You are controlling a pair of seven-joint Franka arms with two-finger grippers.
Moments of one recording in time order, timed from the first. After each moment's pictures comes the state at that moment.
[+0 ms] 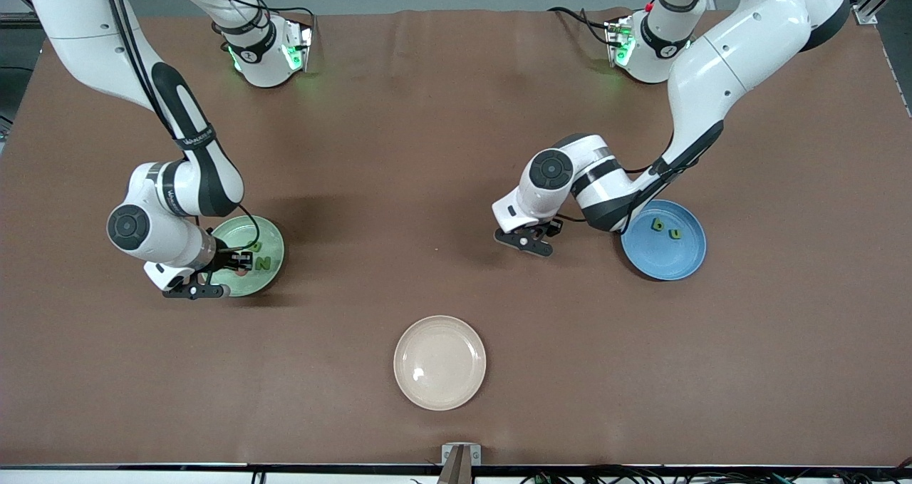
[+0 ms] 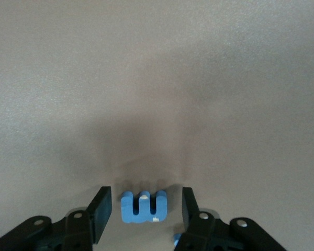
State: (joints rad) left arm 0.15 0.84 -0.86 -1.87 0.77 2.28 -0.75; right arm 0.03 0.50 0.00 -1.99 0.03 2.41 0.00
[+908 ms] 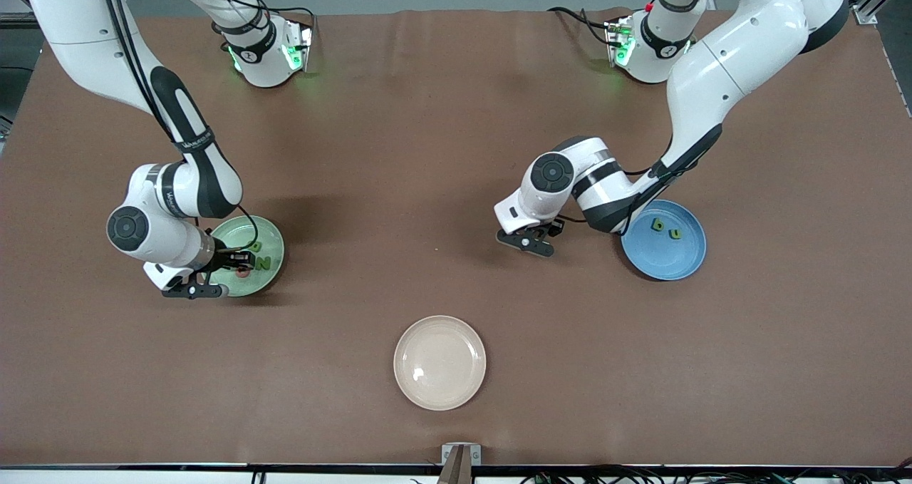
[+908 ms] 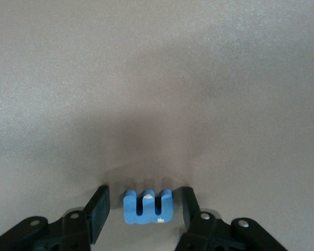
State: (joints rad) left arm 0.15 0.85 -0.84 -1.88 0.77 2.28 -0.75; right arm 0.01 0.51 0.00 -2.00 0.03 2.42 0.00
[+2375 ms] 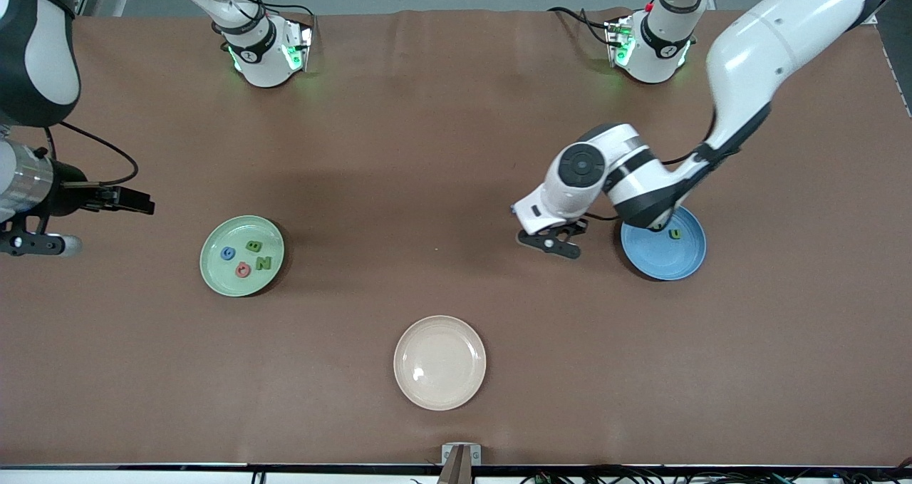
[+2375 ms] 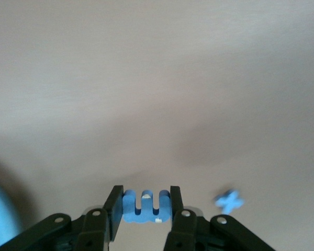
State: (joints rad) left arm 0.44 0.79 -1.11 -1.87 0.77 2.03 -0.63; right arm -0.04 0.20 0.00 -1.52 -0.01 1.55 0.03
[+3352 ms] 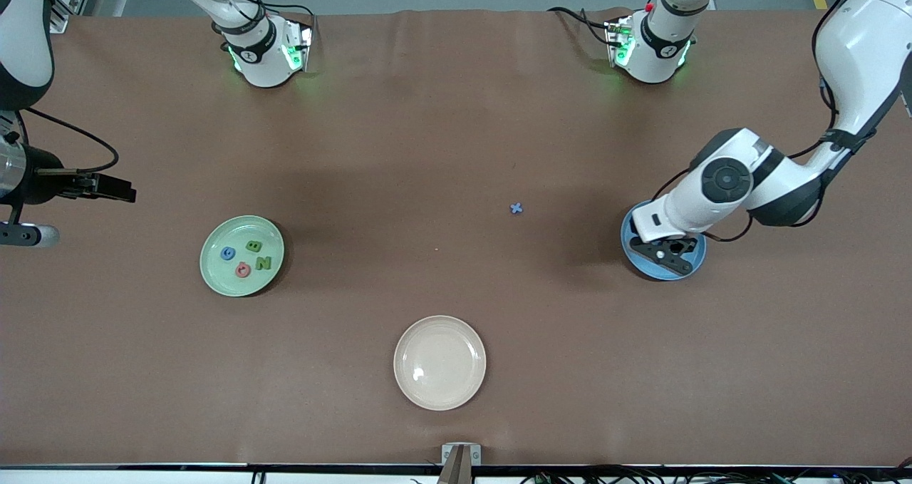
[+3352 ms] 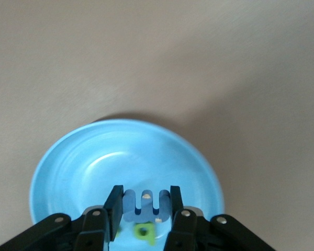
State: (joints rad) left arm 0.94 0.79 -1.19 -2.09 0.94 2.13 -0.24; right arm -0.04 0.22 0.01 -1.42 -0.03 1.42 0.04
